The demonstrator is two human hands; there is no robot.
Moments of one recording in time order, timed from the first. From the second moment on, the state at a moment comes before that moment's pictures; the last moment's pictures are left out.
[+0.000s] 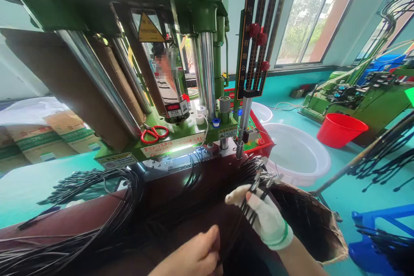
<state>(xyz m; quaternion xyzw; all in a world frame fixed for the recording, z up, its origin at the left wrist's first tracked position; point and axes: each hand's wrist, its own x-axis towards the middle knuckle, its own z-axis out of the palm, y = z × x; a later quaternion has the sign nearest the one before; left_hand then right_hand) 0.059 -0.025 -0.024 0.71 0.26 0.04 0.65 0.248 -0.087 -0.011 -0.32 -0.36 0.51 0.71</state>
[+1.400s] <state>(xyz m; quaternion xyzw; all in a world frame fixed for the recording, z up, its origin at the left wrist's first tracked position) 0.135 -0.041 -0.029 0.35 0.25 0.25 0.87 0.270 -0.037 0.032 -0.36 -0.76 0.48 0.26</state>
